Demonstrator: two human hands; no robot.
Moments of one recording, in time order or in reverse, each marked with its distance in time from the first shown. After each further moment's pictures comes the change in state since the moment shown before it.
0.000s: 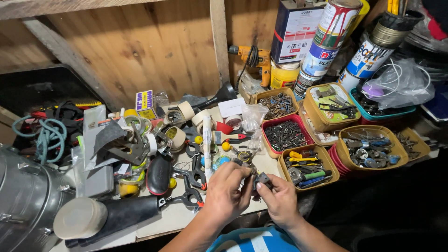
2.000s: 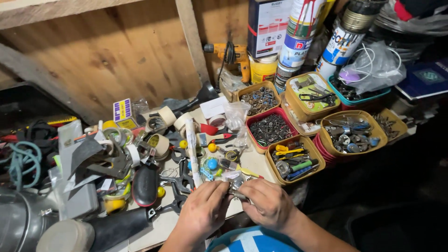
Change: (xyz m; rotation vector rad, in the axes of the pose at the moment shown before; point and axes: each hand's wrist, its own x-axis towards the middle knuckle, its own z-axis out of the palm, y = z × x) left_hand -0.030 -0.014 -0.017 0.051 -0.269 0.098; right_hand 0.006 -0.059 -0.011 -0.749 -0.300 -0.815
